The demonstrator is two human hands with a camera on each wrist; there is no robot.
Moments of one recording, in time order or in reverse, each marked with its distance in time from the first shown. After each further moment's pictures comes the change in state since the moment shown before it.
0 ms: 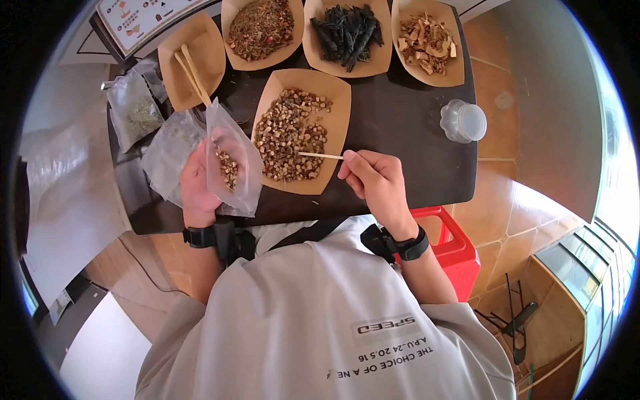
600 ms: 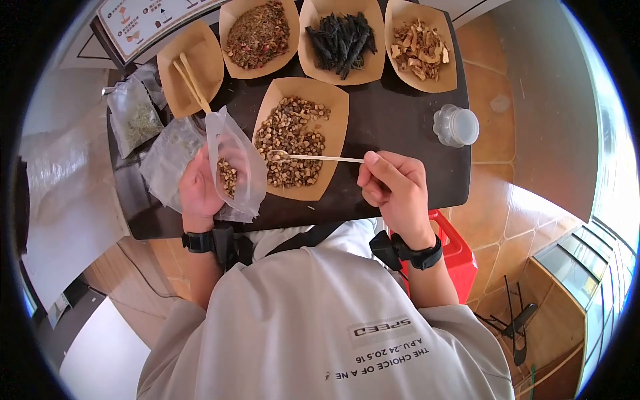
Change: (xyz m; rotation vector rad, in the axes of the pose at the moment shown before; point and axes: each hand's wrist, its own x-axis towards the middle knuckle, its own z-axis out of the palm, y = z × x) left_hand -0.002 -0.004 0.002 0.033 0.108 0.014; right_hand -0.014 -0.028 -0.019 0.328 -0.042 0.031
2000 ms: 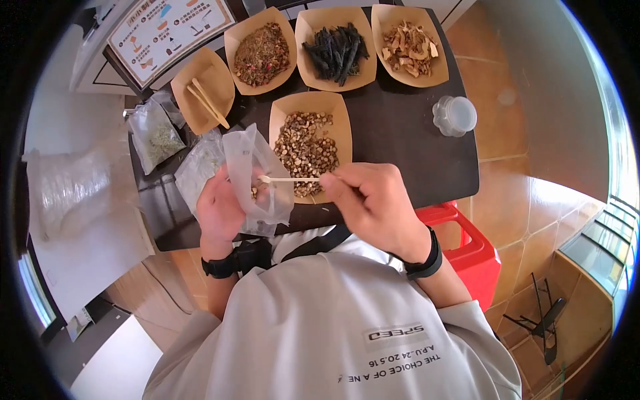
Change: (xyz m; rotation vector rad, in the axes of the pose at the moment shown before) left_hand -0.018 0.004 0.048 0.152 0.254 -0.057; right_hand -0.016 -0.007 0.043 -0.779 -0.123 -0.618
